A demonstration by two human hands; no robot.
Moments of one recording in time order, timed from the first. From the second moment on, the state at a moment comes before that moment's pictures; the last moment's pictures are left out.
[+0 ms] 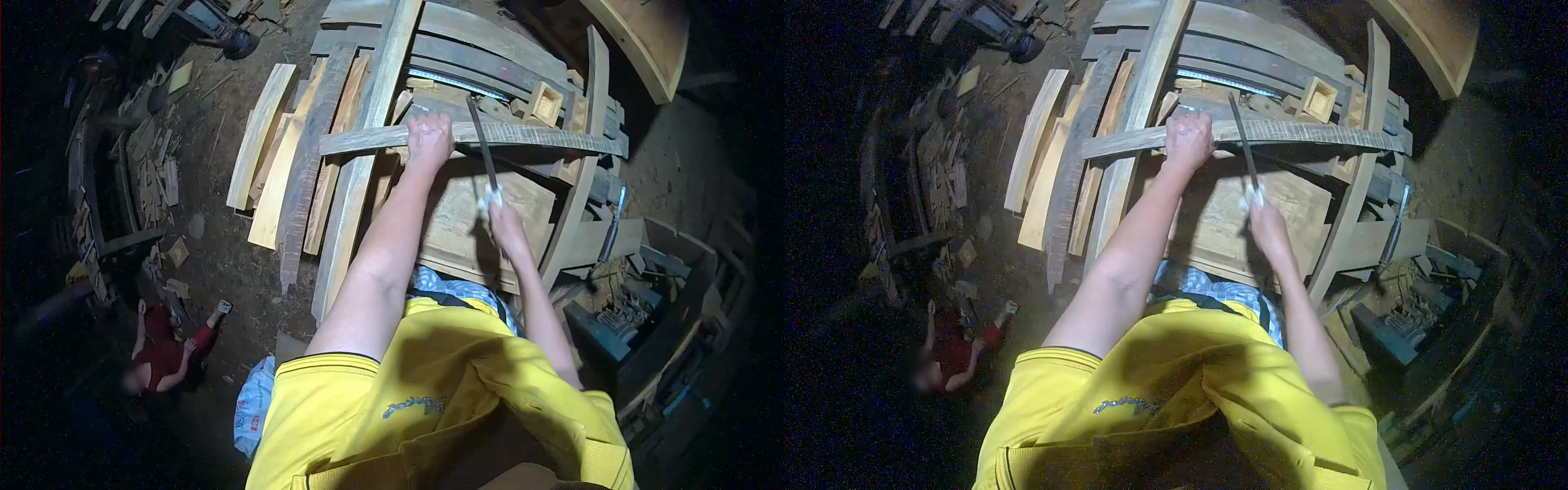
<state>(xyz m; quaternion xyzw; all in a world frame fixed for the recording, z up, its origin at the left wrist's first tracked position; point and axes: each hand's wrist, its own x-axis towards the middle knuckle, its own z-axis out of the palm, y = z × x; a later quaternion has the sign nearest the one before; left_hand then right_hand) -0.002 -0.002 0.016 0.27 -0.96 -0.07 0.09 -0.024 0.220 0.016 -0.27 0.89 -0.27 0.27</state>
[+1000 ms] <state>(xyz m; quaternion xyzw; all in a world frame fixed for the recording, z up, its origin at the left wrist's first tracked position) -0.001 0.000 0.015 0.29 -0.95 -0.10 0.07 -0.019 0.219 0.040 -0.17 0.88 -0.24 0.36</state>
